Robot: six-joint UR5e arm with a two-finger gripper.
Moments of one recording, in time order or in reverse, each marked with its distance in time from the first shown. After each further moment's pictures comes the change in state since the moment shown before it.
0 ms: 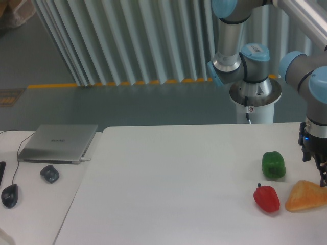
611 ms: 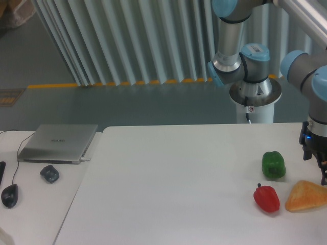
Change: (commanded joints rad) arm 0.093 0.070 -0.115 0.029 -0.064 -0.148
